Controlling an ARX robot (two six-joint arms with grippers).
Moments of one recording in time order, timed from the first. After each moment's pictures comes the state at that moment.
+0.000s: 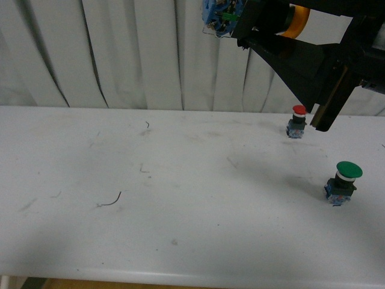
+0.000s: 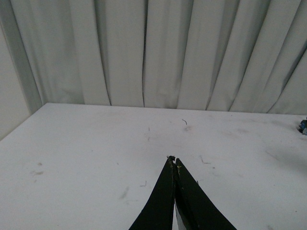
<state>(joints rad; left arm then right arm) 0.00 0.18 0.01 0.18 0.00 -0.02 0.24 1.73 0.68 1.28 -0.79 1.42</state>
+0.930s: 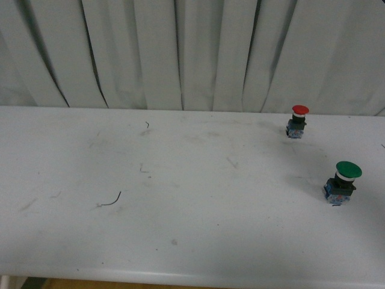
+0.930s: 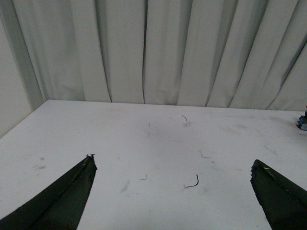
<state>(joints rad) 0.00 0.01 0.01 0.00 0.00 -0.01 0.14 1.57 0.72 1.07 -0.44 0.56</state>
